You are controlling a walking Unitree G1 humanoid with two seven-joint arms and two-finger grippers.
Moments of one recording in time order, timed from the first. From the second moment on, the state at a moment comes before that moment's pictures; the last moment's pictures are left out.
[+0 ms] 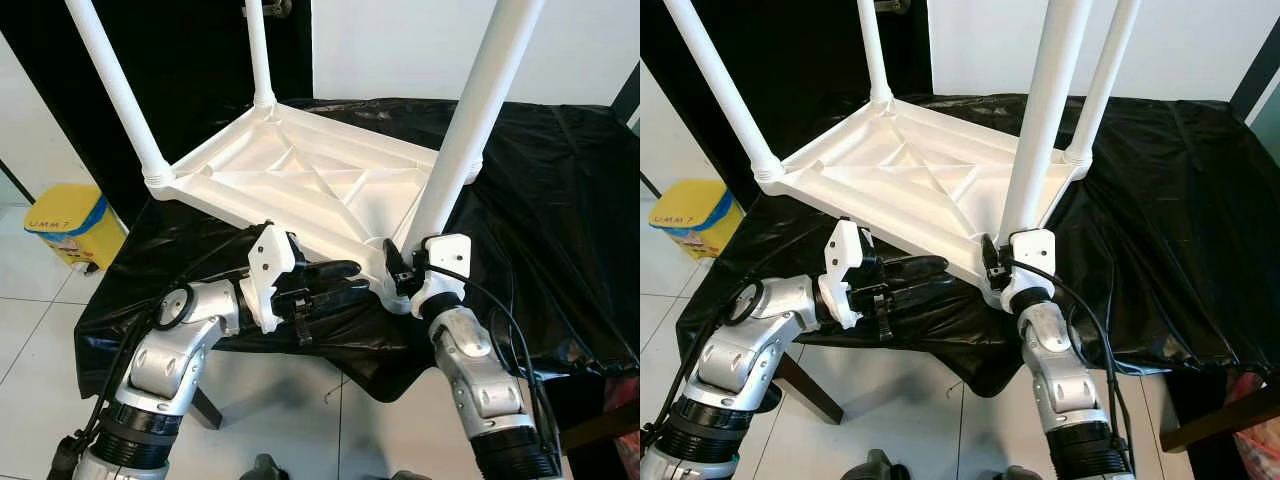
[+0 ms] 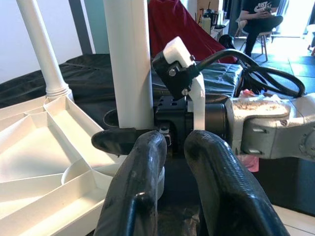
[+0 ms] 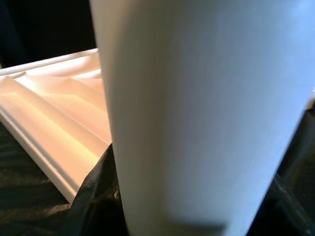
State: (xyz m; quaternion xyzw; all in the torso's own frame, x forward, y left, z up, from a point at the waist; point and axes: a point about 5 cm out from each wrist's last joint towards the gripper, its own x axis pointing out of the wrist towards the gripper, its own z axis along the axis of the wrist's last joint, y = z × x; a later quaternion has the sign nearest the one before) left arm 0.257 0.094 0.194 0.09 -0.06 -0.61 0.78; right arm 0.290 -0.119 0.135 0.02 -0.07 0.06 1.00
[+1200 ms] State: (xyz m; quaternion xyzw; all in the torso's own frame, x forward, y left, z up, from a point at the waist) left arm 0.266 0.087 0.193 0.09 -0.07 -0.60 0.79; right arm 0.285 -0.130 0.147 0.01 -0.11 0.11 0.99
